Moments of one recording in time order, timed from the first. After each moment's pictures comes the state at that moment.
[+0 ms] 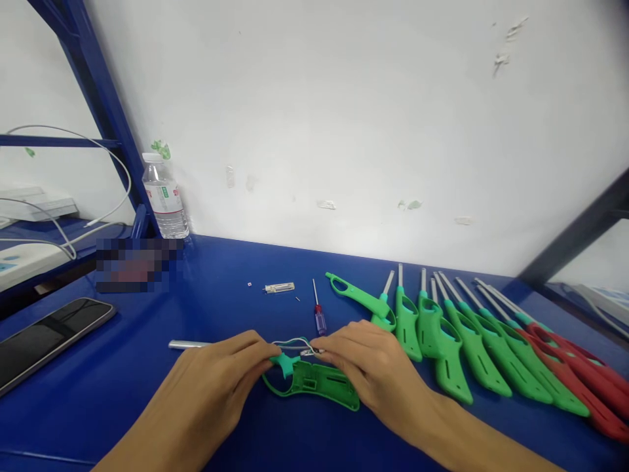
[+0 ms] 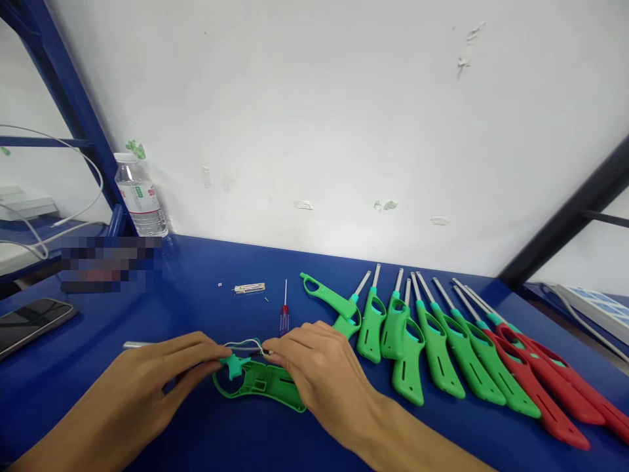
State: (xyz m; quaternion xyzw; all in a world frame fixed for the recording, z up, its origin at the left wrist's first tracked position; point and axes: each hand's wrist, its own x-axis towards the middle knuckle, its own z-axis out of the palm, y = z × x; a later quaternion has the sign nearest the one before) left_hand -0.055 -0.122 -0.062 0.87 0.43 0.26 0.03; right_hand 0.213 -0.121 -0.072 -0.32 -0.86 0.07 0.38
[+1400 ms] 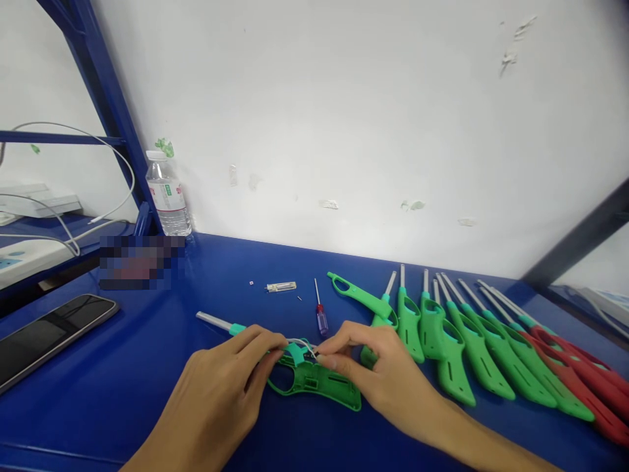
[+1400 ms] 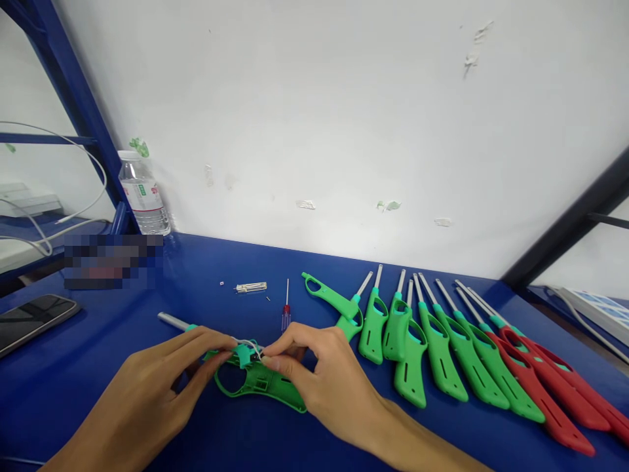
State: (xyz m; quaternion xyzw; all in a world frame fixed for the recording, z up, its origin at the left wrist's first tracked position) left_hand -0.041 -0.126 -0.070 0.83 0.44 0.32 -0.04; right_hand 0.204 -0.126 -0.051 -0.43 -0.74 0.34 0.38
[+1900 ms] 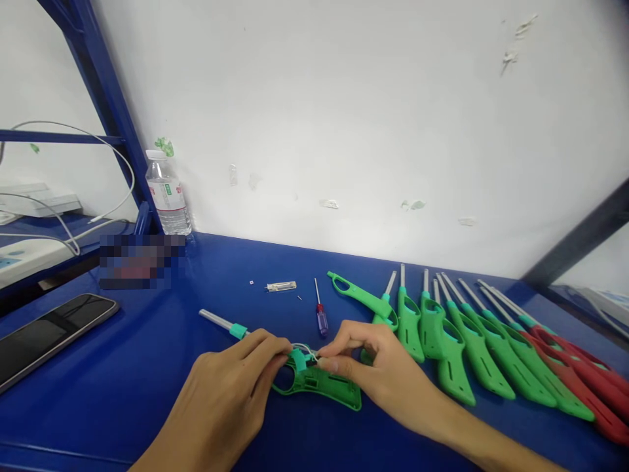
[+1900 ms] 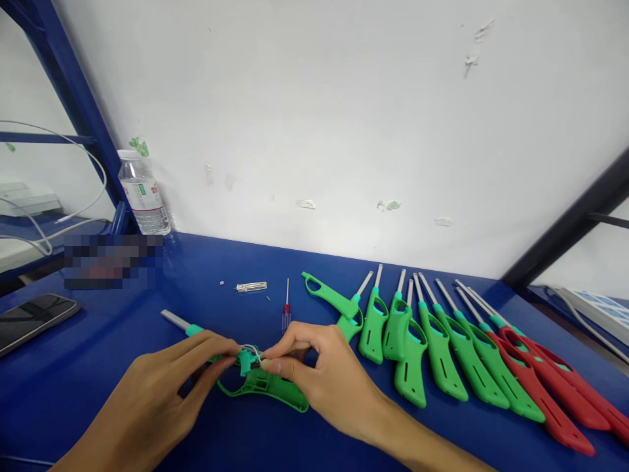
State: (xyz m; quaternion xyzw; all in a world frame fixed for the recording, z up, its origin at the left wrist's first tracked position) left_hand -0.038 -0.127 -0.075 0.84 0.41 0.34 -0.06; right_hand 0.205 -0.122 -0.051 -0.42 -0.71 0.41 0.38
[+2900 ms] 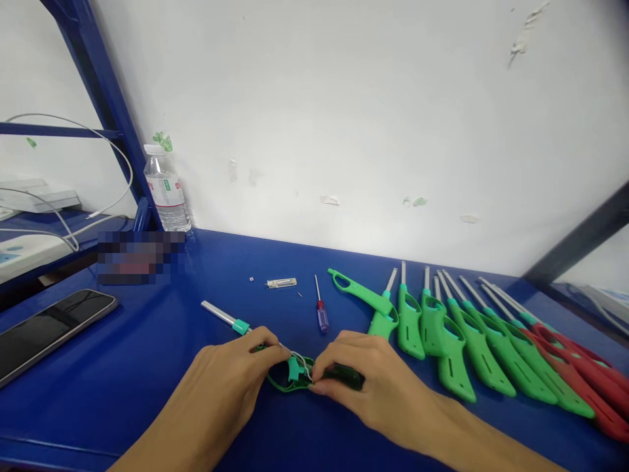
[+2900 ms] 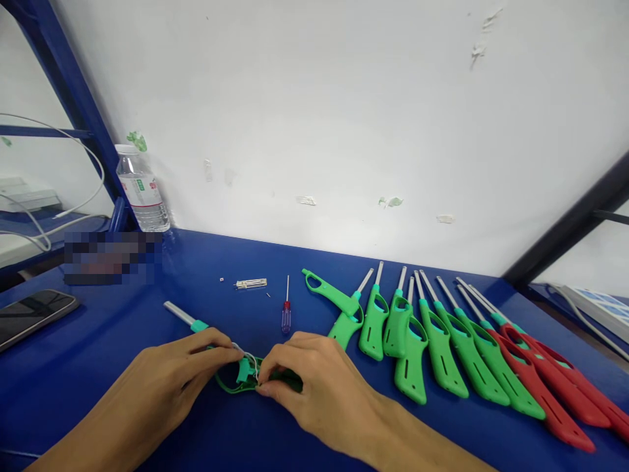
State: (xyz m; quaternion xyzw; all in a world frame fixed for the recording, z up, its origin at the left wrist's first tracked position) left_hand -0.053 -0.121 -0.079 0.88 0.44 0.18 0.04; right_hand 0.206 -0.128 -0.062 -0.38 -0.84 0.26 0.29
